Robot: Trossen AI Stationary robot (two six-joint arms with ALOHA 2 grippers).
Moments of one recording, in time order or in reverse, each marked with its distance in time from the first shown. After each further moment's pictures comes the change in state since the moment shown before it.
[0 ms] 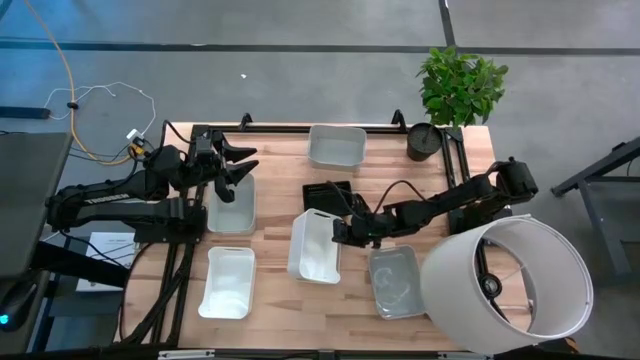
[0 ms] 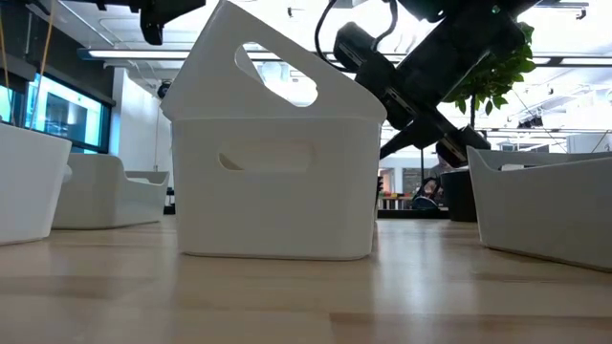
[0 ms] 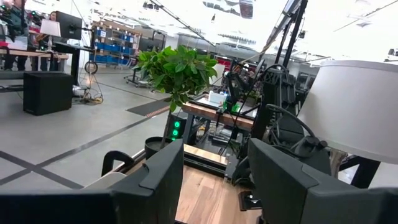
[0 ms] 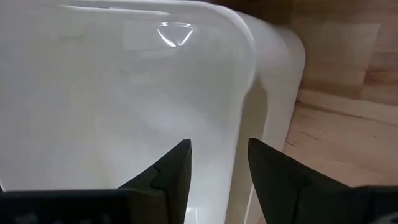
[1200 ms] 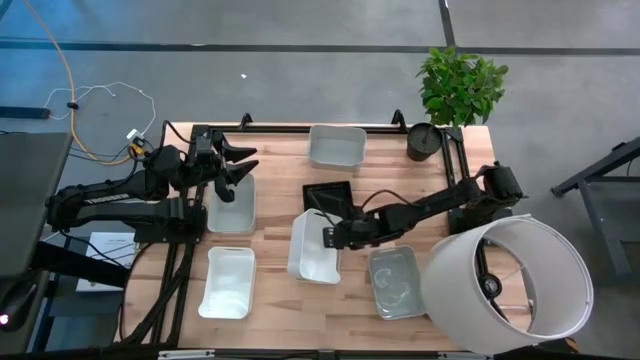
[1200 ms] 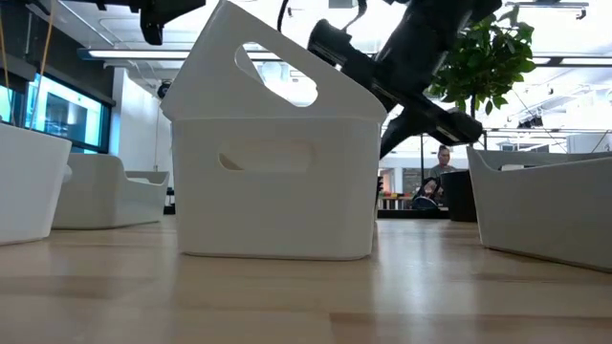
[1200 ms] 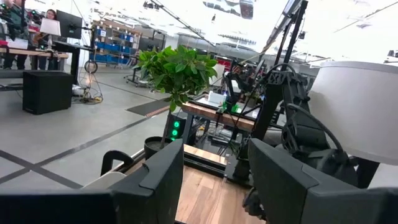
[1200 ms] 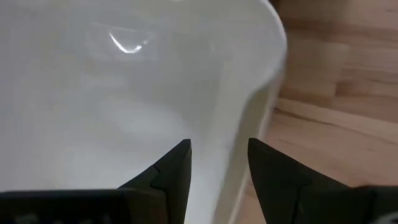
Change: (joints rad) left arm 0.000 0.000 0.000 0.000 0.000 -0.007; right arm 0.026 0.127 0.275 -0.384 0.068 -0.083
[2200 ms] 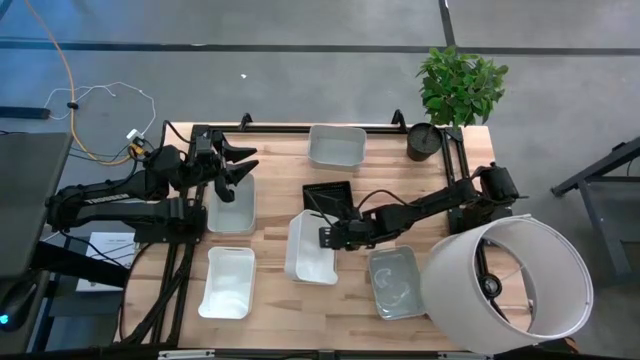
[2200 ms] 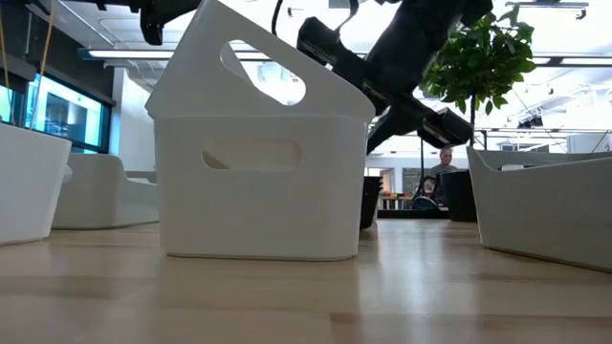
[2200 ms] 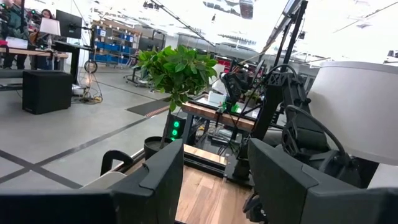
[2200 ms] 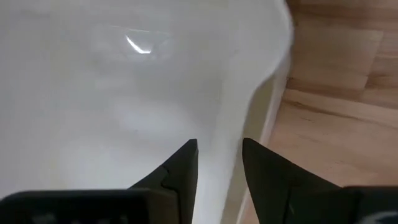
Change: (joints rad) left arm 0.000 0.000 0.000 0.000 0.000 0.000; right arm 0.001 0.031 0.024 0.038 -0.027 0.019
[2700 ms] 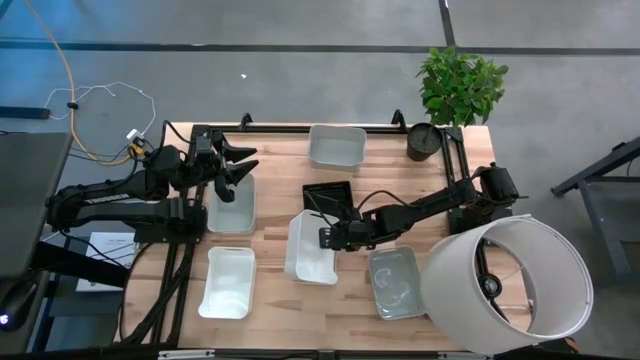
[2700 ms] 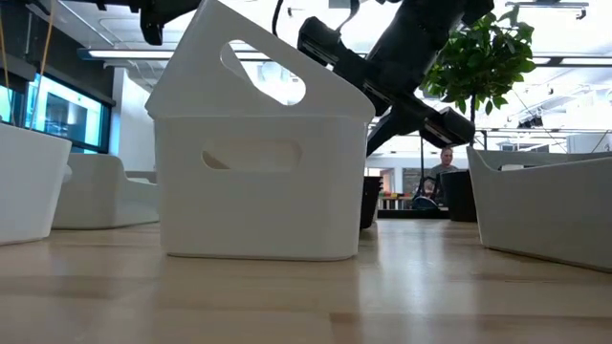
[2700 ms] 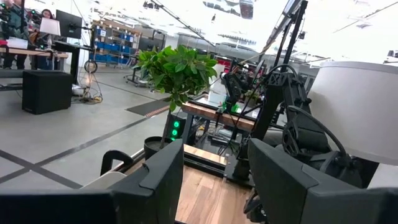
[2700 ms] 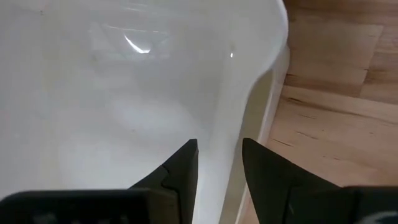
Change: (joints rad) left arm 0.000 0.000 0.000 0.000 0.000 0.000; right arm 0.006 0.000 0.000 -0.007 0.000 0.016
